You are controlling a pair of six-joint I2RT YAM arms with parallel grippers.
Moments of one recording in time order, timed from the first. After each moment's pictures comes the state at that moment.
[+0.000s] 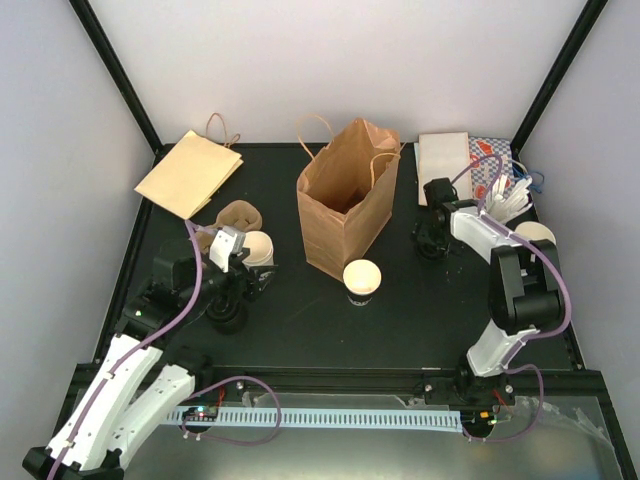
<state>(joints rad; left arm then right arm) -0.37 0.60 0.72 -0.58 0.43 -0.18 0.19 1.69 1.10 -0.66 0.18 0.49</state>
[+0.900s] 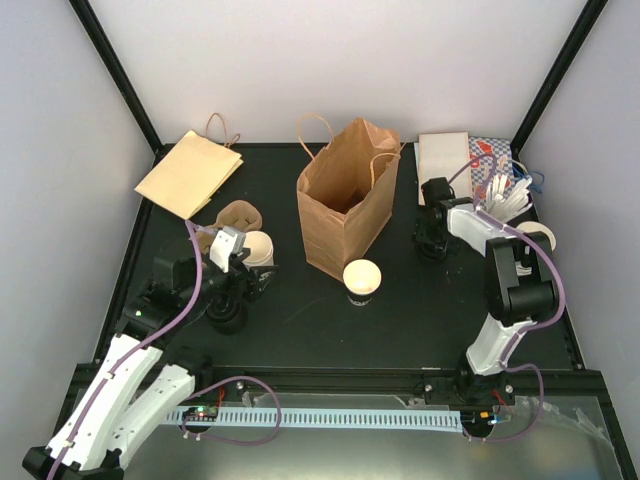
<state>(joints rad) -0.37 0.60 0.72 -0.58 0.43 -0.17 0.19 1.78 1.13 -0.65 0.18 0.48</state>
